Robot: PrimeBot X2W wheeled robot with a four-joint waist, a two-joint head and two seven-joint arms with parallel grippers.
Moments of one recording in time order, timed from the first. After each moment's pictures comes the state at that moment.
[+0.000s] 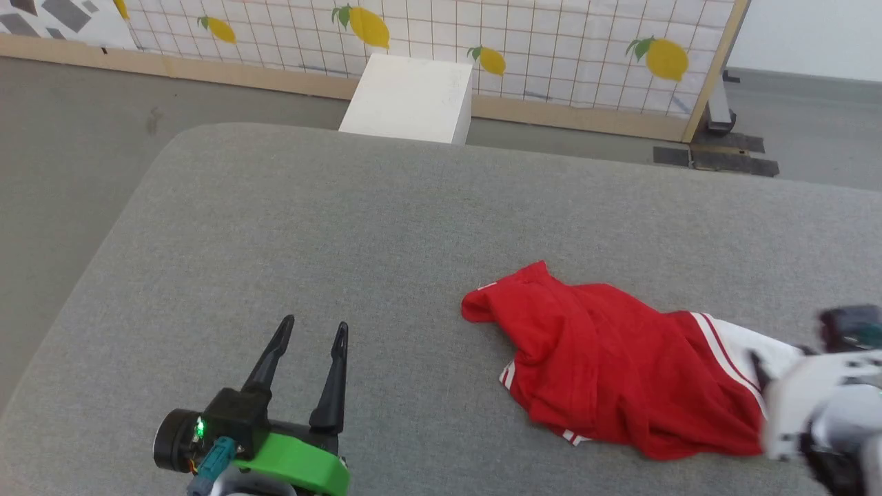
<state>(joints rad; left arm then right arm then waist) 0.02 0.12 -0.17 0.04 -0.15 -0.07 -0.26 -0.09 -0.25 -0.14 0.17 0.13 0.13 0.47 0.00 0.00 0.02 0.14</state>
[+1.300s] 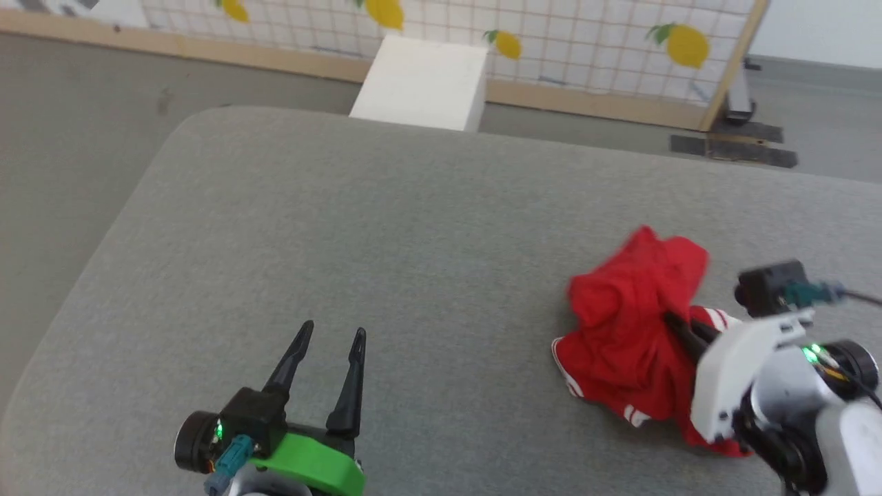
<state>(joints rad) 0.01 0.06 -0.16 0.09 -0.13 -0.11 -0.26 -0.14 -0.21 0.06 -0.03 0.35 0.13 0.64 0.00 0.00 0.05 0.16</state>
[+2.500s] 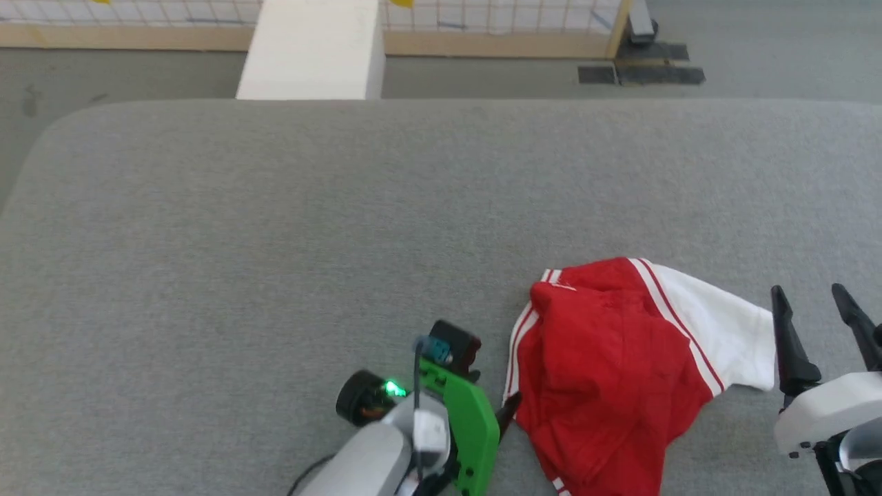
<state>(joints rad) -0.32 0.05 -0.63 0.38 -0.43 -0.10 0.36 0.03 -0.14 -0.20 -0.14 0.11 0.13 0.14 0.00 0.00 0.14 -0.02</state>
